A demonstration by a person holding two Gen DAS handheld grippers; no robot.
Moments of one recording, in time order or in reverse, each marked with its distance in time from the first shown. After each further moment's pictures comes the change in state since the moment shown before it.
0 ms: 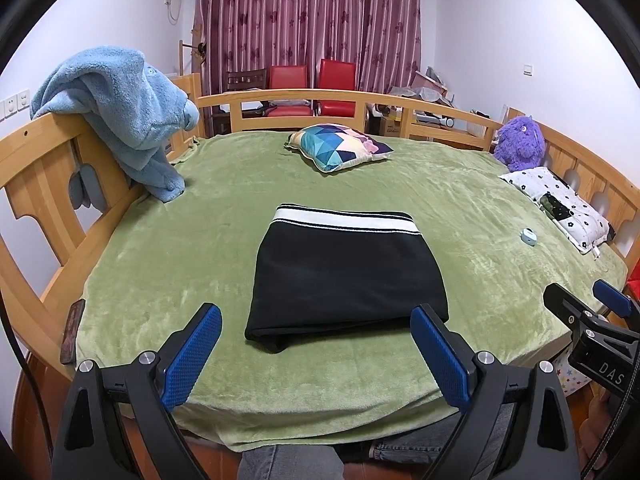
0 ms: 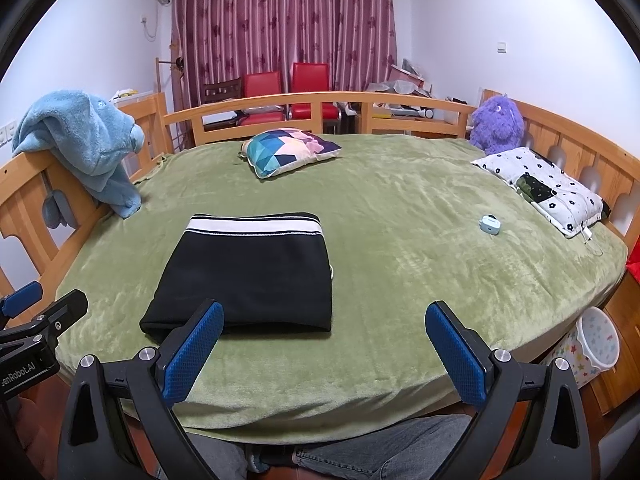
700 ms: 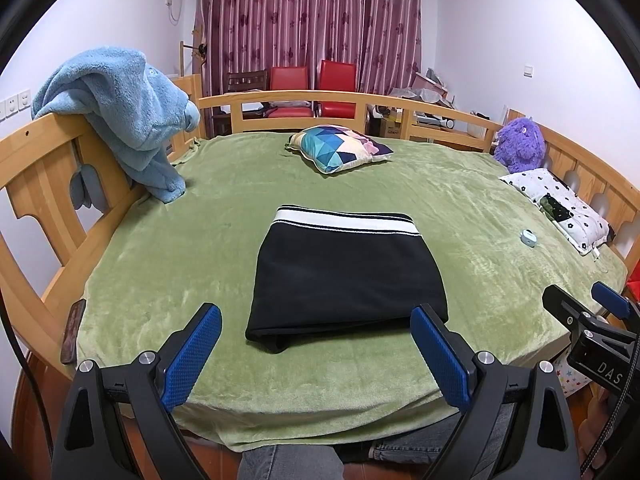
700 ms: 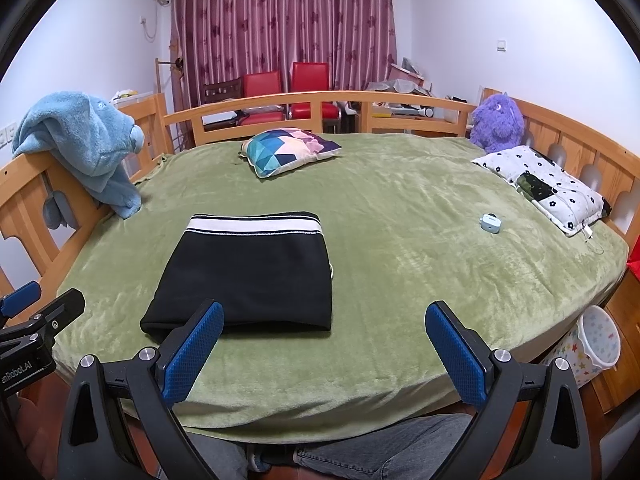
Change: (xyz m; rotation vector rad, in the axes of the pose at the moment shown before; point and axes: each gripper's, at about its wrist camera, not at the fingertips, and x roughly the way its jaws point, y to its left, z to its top) left arm 0.000 -0.001 0.000 -0.002 0.003 0.002; right arm 0.001 0.001 -0.001 0.010 0.003 0.000
